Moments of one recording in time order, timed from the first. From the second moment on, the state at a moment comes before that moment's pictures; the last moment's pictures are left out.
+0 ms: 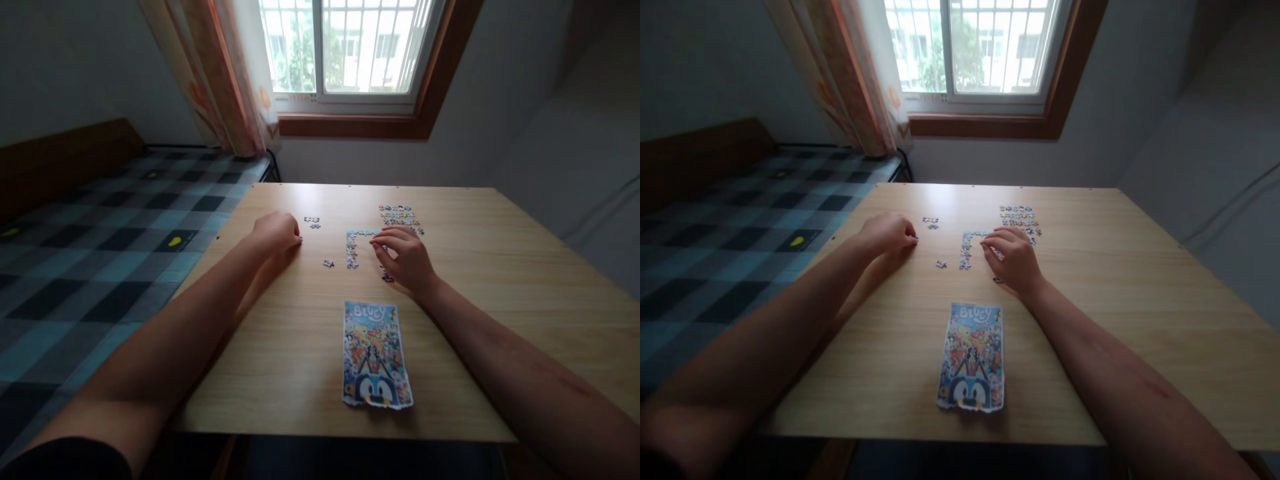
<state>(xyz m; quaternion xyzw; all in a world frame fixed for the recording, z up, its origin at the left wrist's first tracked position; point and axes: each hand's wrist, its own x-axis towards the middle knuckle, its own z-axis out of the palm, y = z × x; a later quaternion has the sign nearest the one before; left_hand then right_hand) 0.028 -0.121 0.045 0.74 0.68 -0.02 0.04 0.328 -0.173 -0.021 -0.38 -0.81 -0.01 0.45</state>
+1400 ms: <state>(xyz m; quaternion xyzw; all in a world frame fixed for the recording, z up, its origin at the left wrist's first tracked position) 0.092 -0.156 0.022 0.69 0.49 0.20 0.49 0.304 -0.184 -0.018 -0.29 -0.86 0.04 0.43</state>
